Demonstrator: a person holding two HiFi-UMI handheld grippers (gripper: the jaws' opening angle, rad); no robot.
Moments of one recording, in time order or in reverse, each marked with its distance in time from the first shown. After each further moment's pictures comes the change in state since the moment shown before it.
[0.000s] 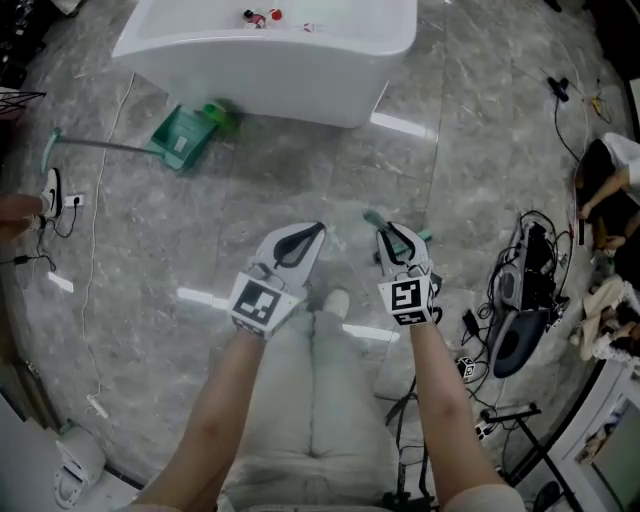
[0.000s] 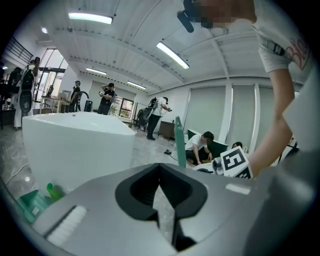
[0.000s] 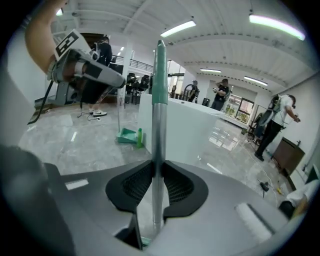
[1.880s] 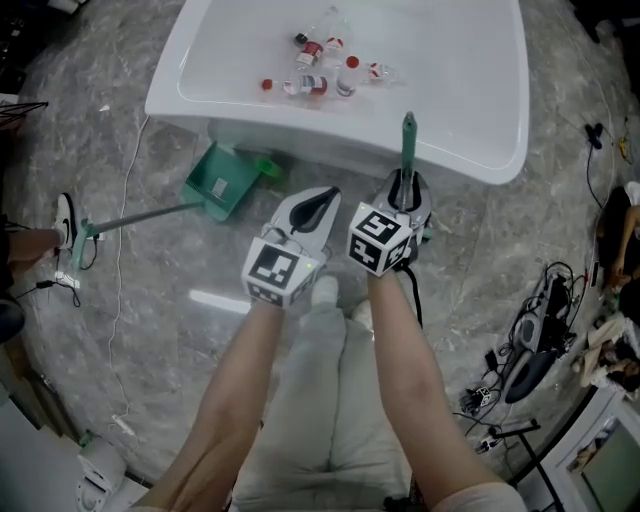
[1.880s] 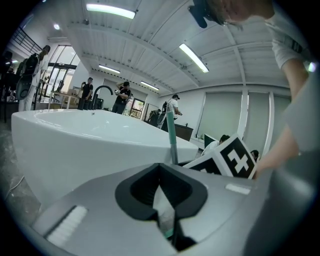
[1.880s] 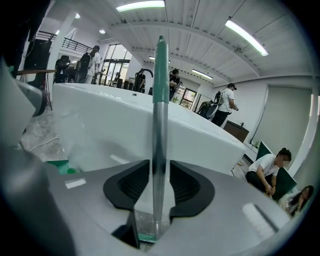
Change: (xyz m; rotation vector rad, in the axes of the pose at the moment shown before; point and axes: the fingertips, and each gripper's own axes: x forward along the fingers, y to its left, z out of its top) left arm 0.061 0.285 0.052 -0.090 -0.012 0.068; right arm 0.251 -0.093 0.204 0.357 0.125 -0.636
